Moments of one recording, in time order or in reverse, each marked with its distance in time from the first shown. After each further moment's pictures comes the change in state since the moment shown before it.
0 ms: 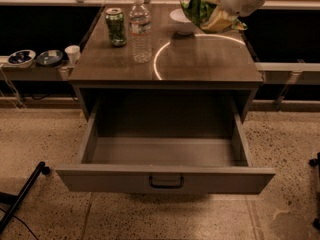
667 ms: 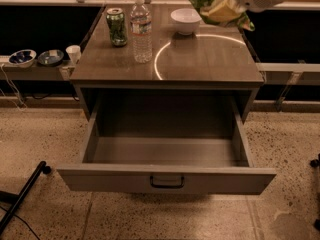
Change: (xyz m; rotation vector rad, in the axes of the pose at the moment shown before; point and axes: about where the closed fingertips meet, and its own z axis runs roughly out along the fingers) arm -0.072 0.025 -0.085 0.221 -0.083 0.166
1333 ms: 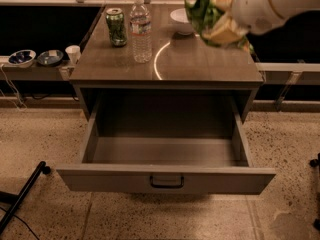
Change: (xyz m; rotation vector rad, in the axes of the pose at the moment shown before) arm 0.021 0.035 0.006 -0.073 0.010 0.041
